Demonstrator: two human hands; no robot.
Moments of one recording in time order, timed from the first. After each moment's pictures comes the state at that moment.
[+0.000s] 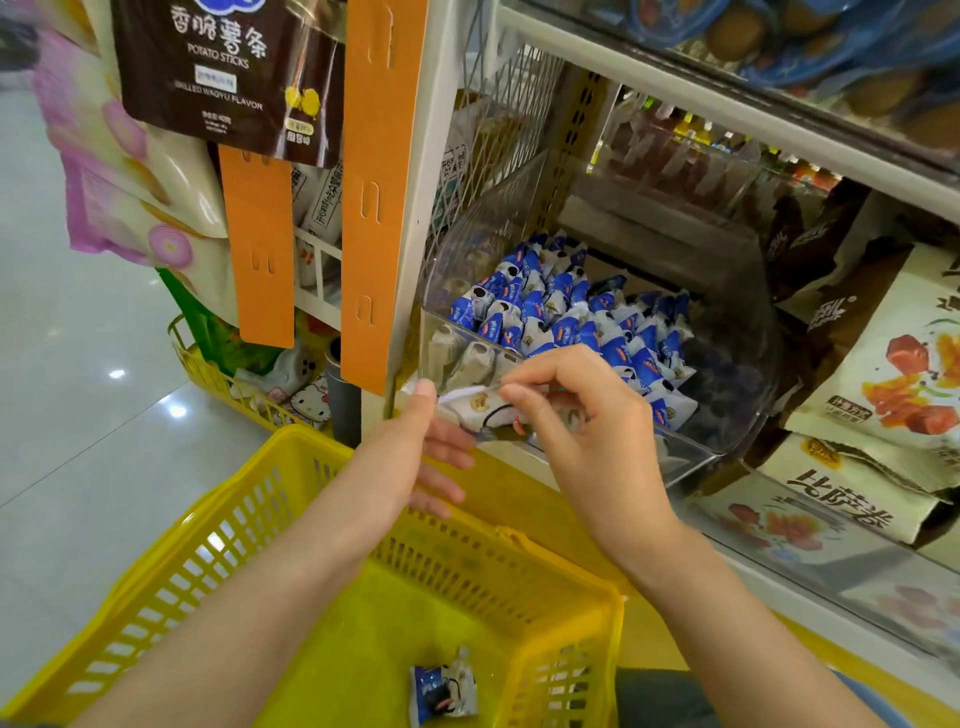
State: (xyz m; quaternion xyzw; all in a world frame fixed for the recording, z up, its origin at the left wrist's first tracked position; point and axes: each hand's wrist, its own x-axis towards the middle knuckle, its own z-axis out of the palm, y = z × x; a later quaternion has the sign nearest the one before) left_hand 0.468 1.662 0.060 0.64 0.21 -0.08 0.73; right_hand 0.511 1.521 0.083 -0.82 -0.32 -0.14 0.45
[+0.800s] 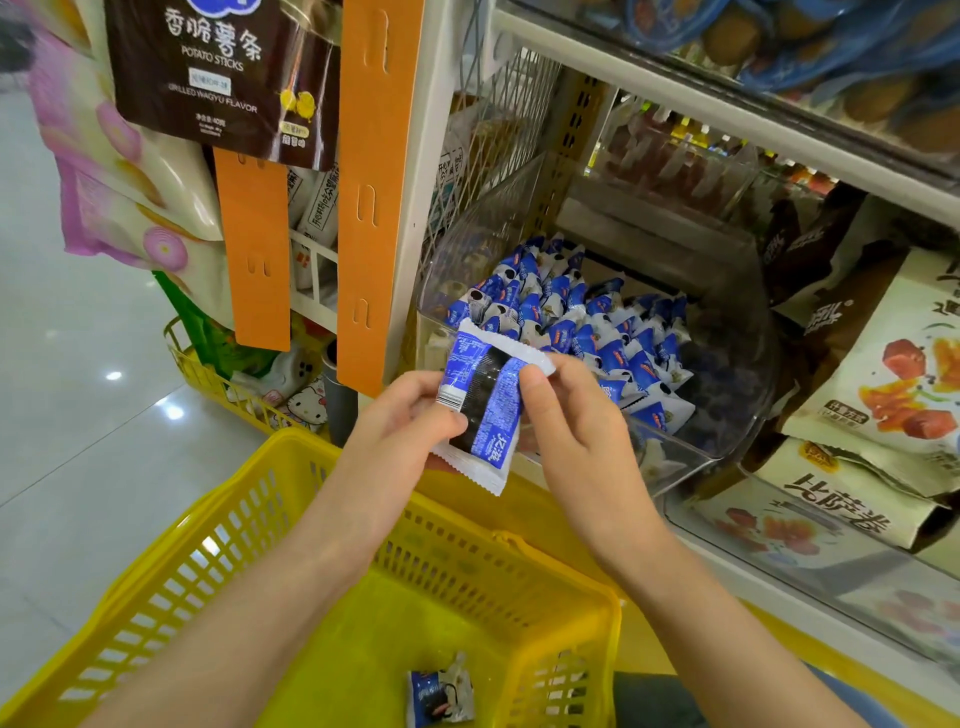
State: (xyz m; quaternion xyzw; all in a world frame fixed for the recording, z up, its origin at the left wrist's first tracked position) left_hand 0.464 1.661 0.059 0.64 0.07 0.07 0.77; right_hand 0.504 1.528 0.084 -0.79 -0.18 0.05 0.59
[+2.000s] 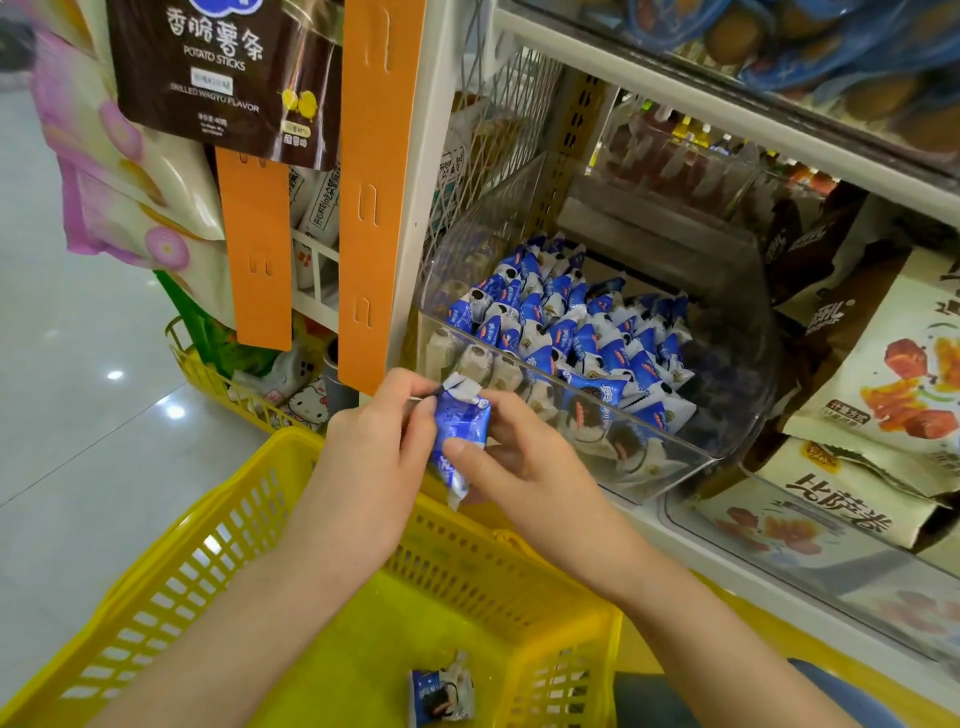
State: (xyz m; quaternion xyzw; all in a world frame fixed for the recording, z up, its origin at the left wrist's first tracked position) left_hand 0.458 1.669 0.049 0.86 0.08 0.22 0.46; right_hand 0.497 1.535 0.069 -0.78 -0.24 0.18 0.55
